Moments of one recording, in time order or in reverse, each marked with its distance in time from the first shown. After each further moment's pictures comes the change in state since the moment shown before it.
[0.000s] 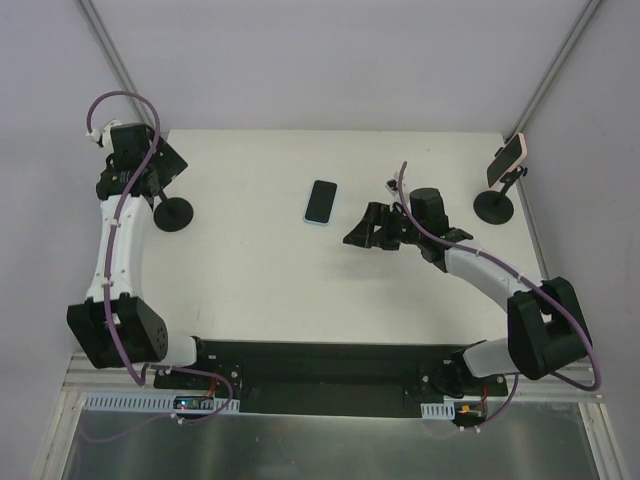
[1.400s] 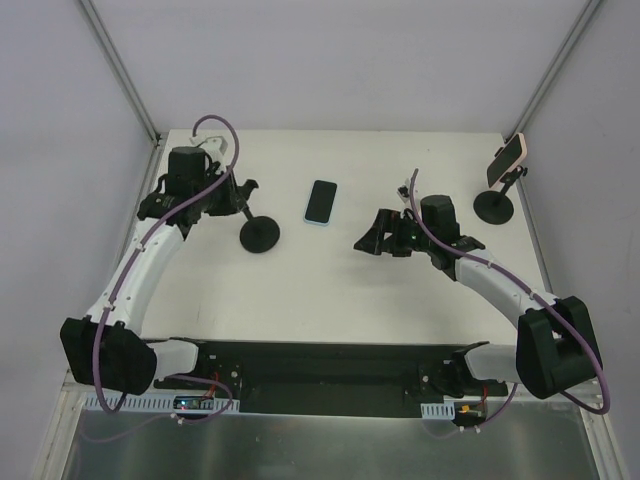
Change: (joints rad) left arm -0.295 -0.045 -0.142 0.038 0.343 0.243; right arm -0.040 -0.123 -0.069 -0.079 0.035 -0.046
